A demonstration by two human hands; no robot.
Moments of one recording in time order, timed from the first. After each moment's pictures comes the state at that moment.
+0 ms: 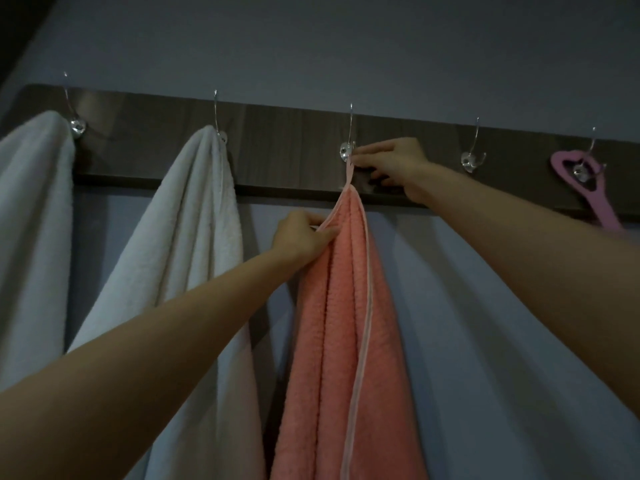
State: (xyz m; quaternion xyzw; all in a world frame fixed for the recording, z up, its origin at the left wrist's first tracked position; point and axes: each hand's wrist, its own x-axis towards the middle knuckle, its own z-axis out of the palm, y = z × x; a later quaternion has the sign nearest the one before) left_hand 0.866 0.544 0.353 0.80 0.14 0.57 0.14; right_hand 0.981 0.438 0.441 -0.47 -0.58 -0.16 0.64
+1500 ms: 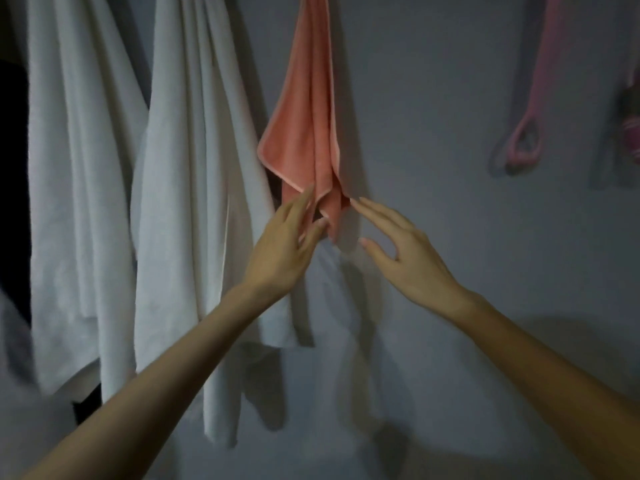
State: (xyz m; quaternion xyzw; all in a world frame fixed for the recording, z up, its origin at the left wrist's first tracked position) left_hand 0.801 0.319 0.022 0.83 0.26 0.49 0.07; right_hand 0.978 0.220 0.026 -0.54 -0.71 -0.17 0.41
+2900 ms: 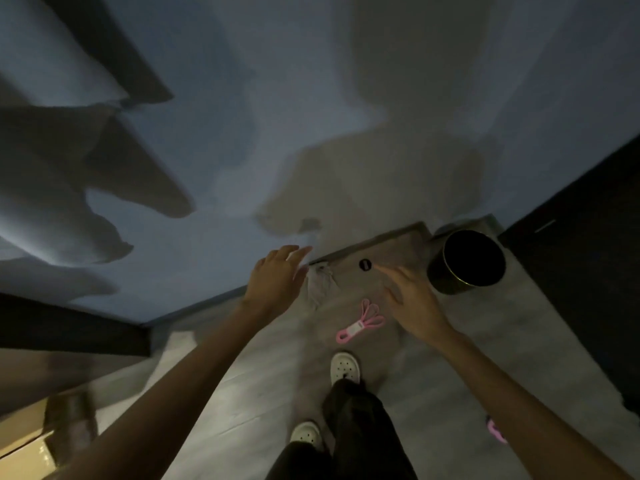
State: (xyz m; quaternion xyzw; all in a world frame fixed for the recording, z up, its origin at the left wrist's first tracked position) left_hand 0.853 0.248 -0.411 0.95 0.24 -0.03 0.17; right_hand 0.994 0.035 -0.418 -0.85 -0.42 0.15 0.28
